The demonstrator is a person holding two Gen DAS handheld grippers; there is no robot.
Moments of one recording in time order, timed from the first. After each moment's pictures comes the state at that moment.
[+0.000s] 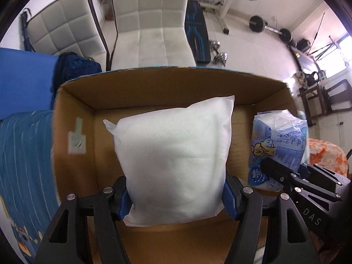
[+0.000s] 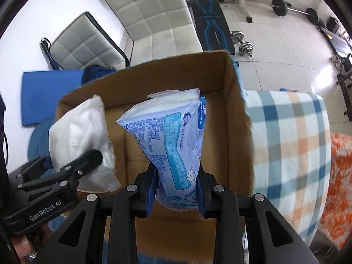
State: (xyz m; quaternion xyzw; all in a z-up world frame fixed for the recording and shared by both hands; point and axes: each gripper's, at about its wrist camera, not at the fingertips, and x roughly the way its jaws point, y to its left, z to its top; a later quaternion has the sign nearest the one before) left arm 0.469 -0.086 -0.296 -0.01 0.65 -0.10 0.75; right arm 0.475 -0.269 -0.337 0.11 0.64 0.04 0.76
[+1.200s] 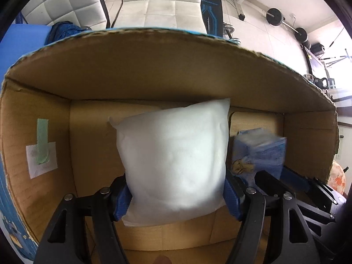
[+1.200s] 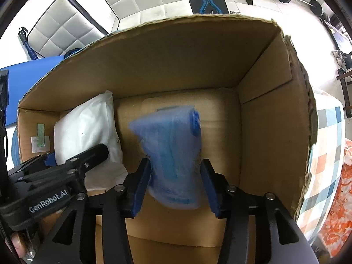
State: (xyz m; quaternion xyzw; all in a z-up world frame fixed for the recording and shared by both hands) left arm 0.515 -0.078 -0.361 -0.06 0.71 -0.07 0.70; right arm 0.503 -0.247 -0.406 0.10 0.69 0.03 0.72
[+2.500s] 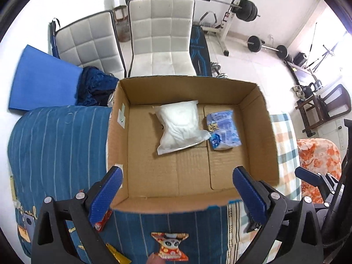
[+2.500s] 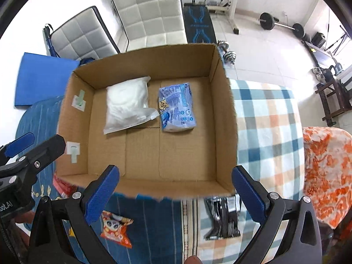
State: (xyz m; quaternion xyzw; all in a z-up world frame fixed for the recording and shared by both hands) left arm 0.361 -0.041 -0.195 -0.01 0.58 -0.08 0.81; right arm 0.348 -0.231 -0.266 0.05 0.61 0.00 0.79
